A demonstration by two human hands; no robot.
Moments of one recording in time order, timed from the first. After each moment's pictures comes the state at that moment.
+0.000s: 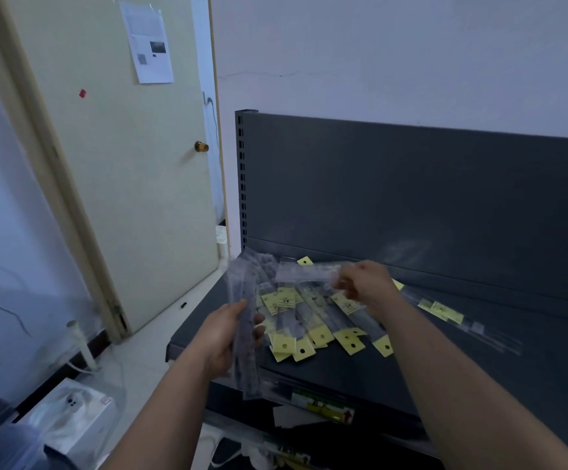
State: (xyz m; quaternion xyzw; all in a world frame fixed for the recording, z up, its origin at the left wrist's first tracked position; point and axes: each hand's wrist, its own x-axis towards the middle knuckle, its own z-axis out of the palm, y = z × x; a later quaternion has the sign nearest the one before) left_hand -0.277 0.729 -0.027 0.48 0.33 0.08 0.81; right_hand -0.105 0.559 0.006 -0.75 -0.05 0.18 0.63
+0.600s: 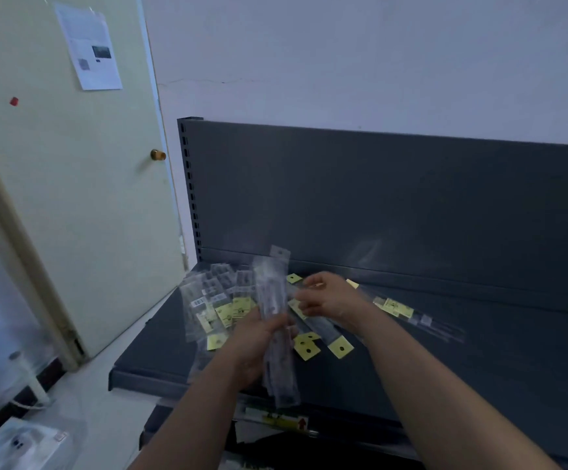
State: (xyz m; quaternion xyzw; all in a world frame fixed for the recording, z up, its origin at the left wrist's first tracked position) left_hand -0.221 0.638 -0.020 0.56 0.21 0.04 0.80; right_hand -0.113 0.518 0.009 -0.74 -0.17 0.25 0.60
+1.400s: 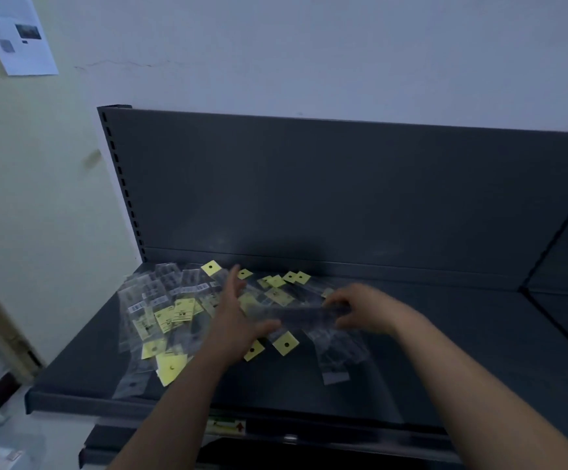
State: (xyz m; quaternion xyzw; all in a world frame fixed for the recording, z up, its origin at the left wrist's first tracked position) left_hand -0.171 0.601 -0.041 0.83 0.11 0.13 0.54; right_hand -0.068 0.380 0.012 -0.93 -0.31 0.16 0.13
